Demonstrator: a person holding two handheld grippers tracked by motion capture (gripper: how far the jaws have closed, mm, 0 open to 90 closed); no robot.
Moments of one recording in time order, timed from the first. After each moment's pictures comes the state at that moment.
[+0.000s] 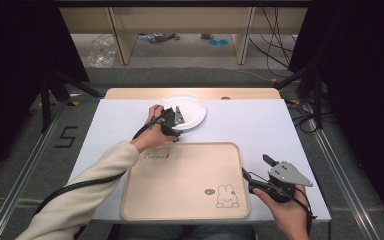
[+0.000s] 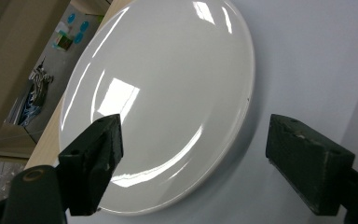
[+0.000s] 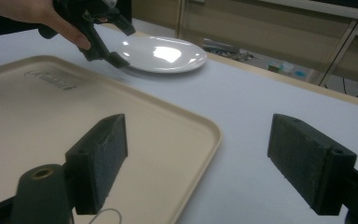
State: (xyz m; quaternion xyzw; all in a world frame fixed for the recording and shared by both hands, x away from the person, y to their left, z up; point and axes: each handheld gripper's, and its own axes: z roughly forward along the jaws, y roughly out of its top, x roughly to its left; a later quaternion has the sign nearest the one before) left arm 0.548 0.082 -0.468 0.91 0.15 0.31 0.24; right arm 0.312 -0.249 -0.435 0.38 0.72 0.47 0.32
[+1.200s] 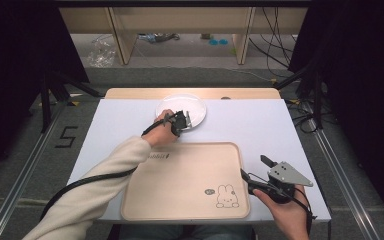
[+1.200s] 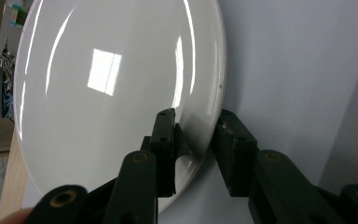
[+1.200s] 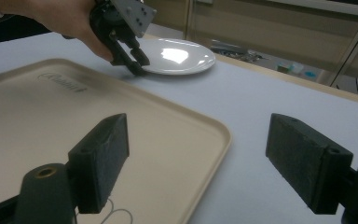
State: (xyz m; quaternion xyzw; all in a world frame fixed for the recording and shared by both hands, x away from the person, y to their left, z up) left arm 0.559 0.055 -0.473 0.95 0.11 0.28 0.12; right arm 0.313 -0.248 -0.435 0.37 0.72 0.49 0.32
